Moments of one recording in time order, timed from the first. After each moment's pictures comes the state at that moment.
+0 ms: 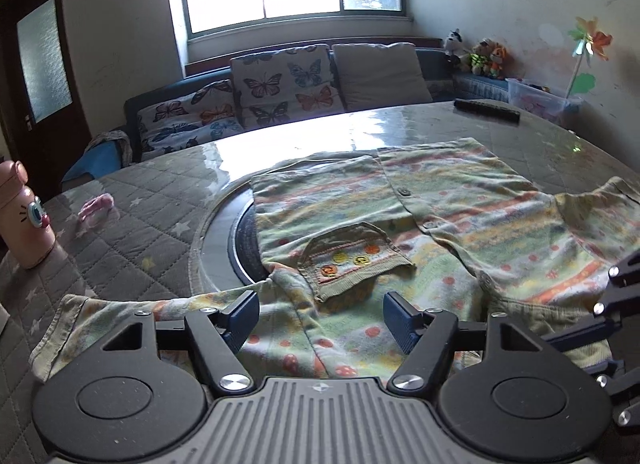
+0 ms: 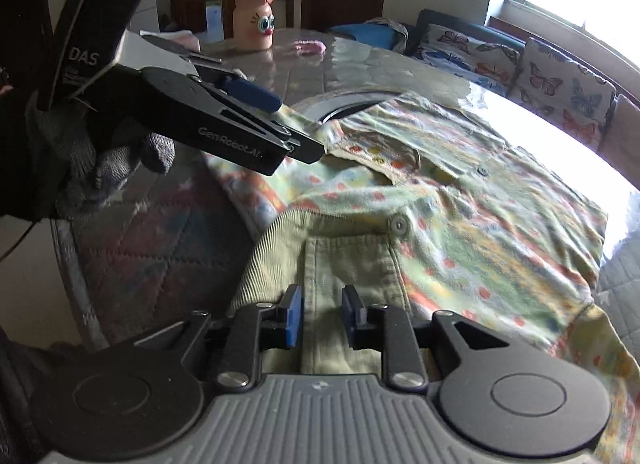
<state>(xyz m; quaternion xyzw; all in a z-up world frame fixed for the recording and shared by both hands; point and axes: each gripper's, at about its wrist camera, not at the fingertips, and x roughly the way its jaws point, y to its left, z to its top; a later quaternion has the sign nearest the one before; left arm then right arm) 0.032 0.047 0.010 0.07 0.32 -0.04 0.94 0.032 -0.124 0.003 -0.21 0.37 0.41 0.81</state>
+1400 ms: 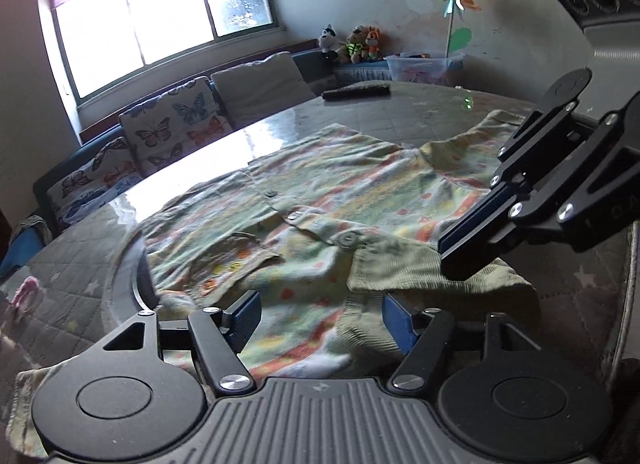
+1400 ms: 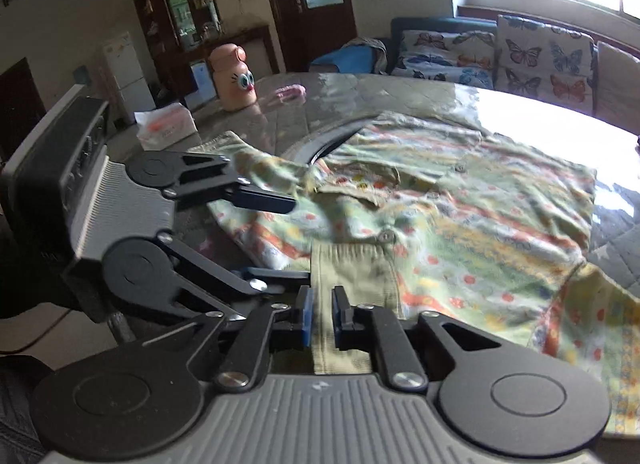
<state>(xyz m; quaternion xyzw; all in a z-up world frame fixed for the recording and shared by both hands) -0.004 0.009 0.006 0.17 0.29 -0.19 0.92 0.043 -0.167 0.035 -0.07 0.37 0.42 0.82</state>
